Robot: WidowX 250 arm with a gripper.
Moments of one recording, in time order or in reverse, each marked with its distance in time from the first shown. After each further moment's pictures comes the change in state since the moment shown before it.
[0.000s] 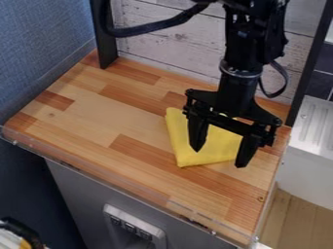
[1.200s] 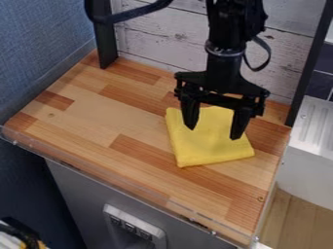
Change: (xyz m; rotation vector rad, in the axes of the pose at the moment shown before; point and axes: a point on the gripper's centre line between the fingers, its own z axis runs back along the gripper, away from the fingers) arm 0.027 0.022 0.011 -0.028 -0.100 0.135
